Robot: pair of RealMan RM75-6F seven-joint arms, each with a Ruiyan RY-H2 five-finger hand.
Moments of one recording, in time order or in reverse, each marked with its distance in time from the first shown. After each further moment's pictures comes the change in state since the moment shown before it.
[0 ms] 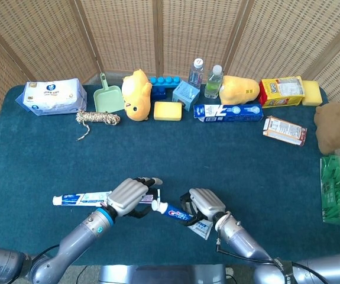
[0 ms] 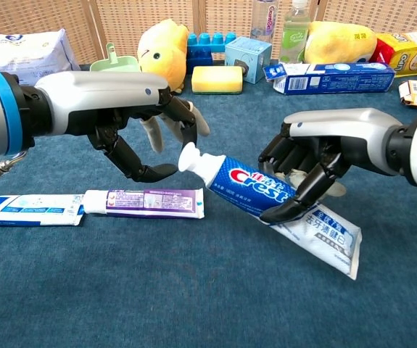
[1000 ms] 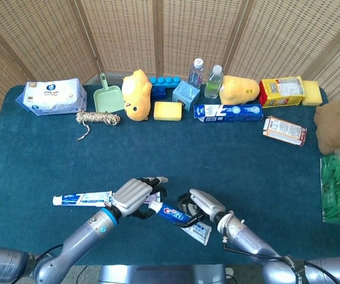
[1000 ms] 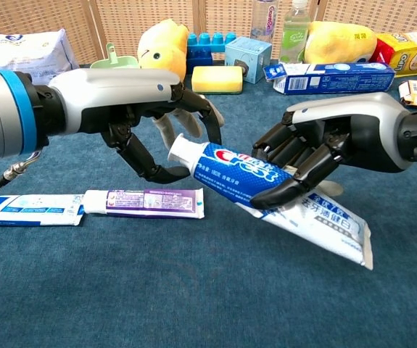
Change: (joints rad) left arm 0.017 -0.036 -0.037 0.018 0.021 -0.020 -0.016; right arm -0.029 0.108 0.059 -0.024 -0.043 -0.195 0.291
